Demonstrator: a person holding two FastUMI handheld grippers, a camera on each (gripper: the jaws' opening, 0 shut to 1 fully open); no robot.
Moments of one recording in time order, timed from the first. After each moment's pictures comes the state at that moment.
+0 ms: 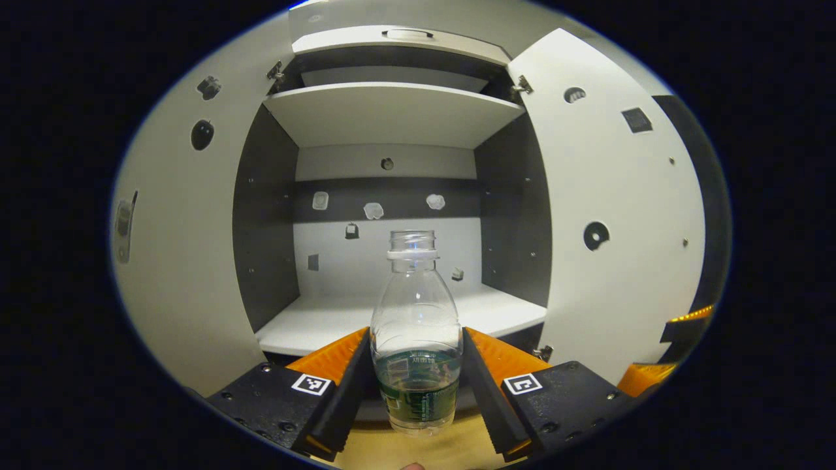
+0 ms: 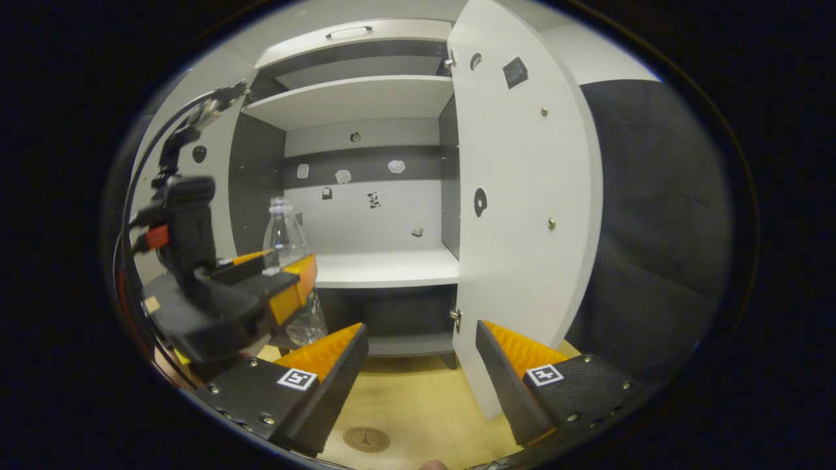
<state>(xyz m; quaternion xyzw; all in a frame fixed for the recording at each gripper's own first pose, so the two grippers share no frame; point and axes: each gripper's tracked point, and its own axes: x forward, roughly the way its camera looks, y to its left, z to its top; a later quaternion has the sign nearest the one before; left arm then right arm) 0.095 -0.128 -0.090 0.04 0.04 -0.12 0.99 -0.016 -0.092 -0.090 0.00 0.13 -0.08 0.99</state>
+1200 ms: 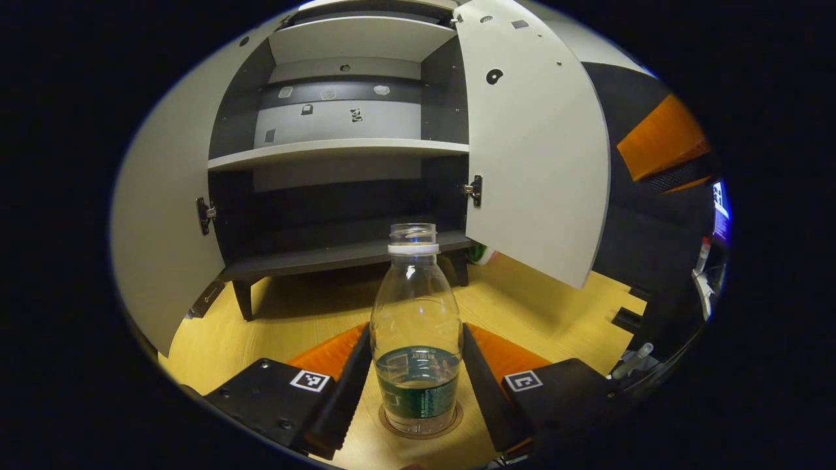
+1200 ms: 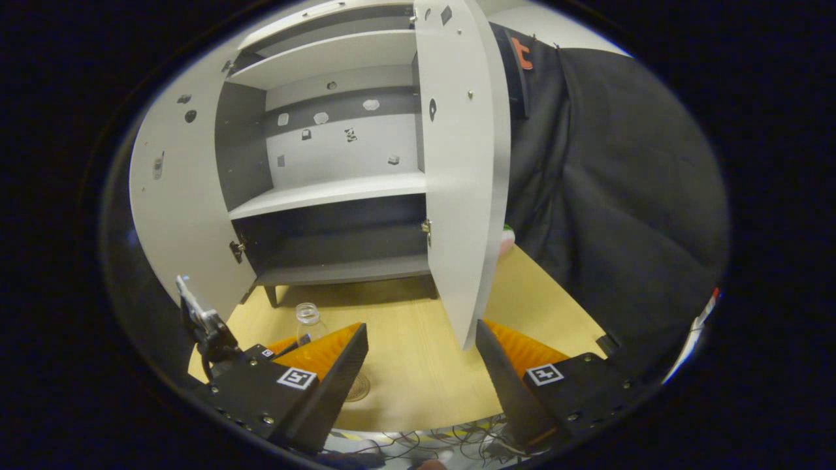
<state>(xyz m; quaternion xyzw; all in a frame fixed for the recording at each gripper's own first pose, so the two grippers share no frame) -0.021 -0.164 -0.322 0.05 0.17 -0.20 0.96 -0.094 -0.126 -0.179 0.02 0.25 -0.10 0.96</state>
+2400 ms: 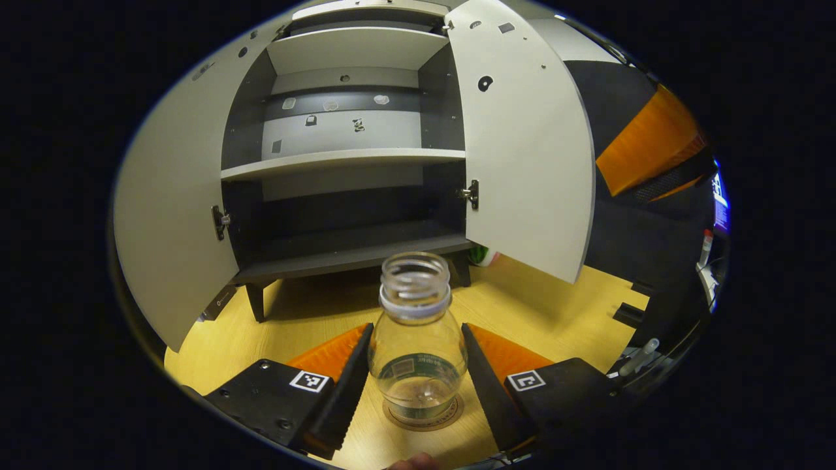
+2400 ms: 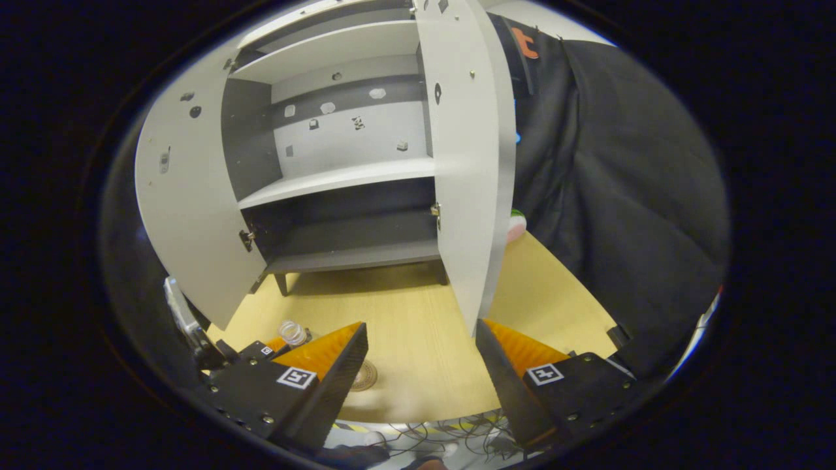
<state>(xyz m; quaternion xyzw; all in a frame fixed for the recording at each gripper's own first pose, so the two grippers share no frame) -0.041 -0.158 -0.304 0.05 0.15 -0.18 0.97 -0.100 -0.123 -0.189 0.04 0.27 -0.07 0.96</state>
